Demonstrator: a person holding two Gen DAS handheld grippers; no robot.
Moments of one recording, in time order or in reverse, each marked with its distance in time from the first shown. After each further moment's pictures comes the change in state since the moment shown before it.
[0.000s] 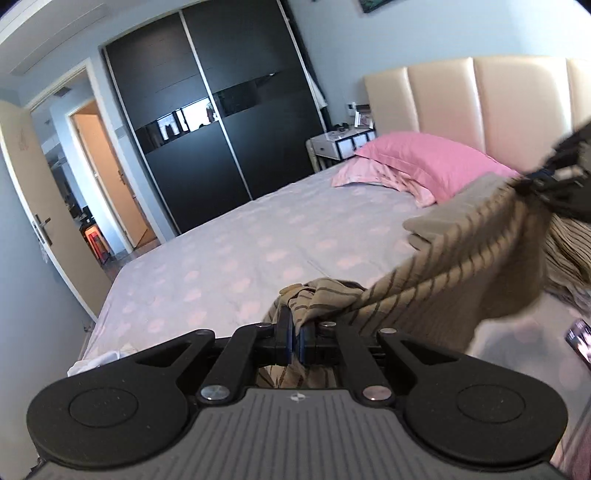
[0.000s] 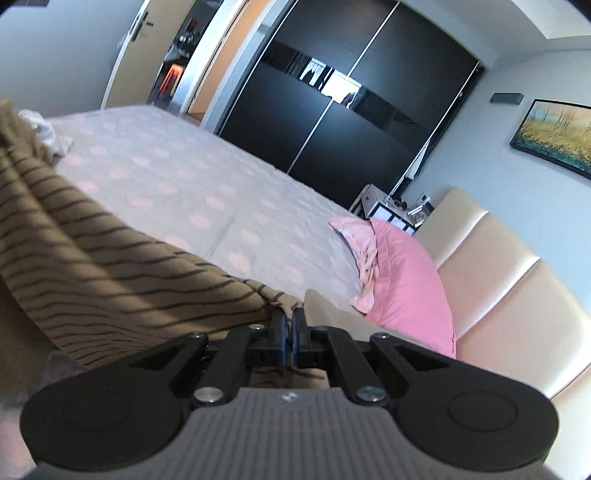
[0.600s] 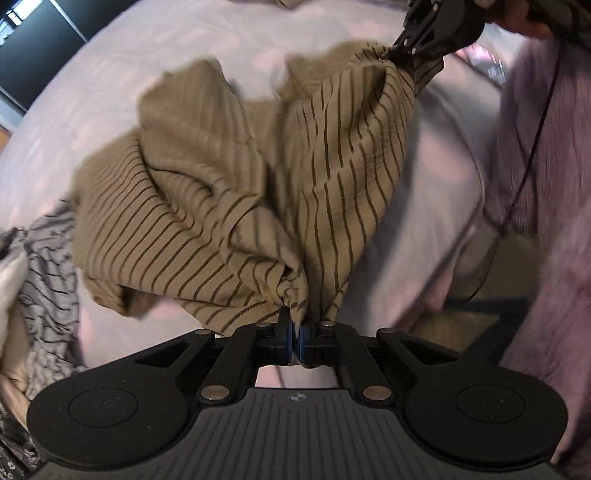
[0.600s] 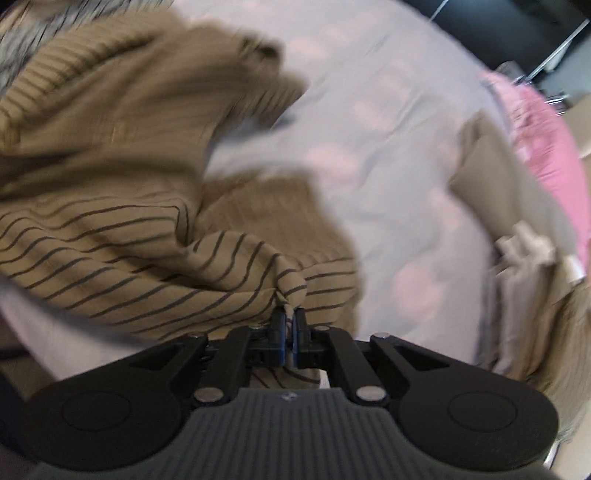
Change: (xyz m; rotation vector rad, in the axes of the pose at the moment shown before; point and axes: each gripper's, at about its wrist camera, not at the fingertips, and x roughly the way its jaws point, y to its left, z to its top) left arm 0.049 -0.146 -0.220 0.298 0.619 -0.363; right arm 0.054 0.135 -0.184 -0.149 0.524 0.388
